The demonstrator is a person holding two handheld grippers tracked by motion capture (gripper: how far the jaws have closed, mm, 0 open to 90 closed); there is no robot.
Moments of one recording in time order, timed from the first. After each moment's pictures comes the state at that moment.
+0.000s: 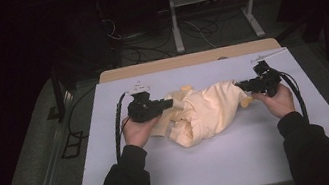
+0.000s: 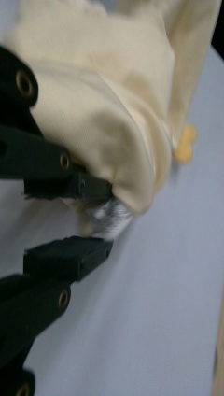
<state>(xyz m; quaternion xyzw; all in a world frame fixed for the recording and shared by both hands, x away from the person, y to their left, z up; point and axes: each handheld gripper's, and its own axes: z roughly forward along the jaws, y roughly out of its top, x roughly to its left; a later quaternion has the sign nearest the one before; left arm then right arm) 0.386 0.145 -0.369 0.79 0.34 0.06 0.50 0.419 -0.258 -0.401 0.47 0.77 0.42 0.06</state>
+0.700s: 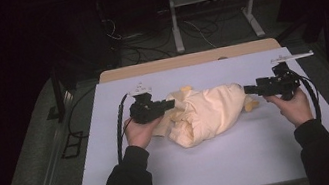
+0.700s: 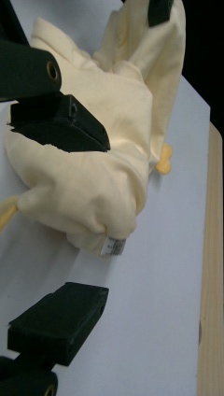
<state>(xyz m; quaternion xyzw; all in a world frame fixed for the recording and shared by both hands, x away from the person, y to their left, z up) 0.384 0.141 -0.374 0.79 0.34 0.06 0.51 0.378 -0.284 -0.383 0.50 0.73 0.46 0.08</state>
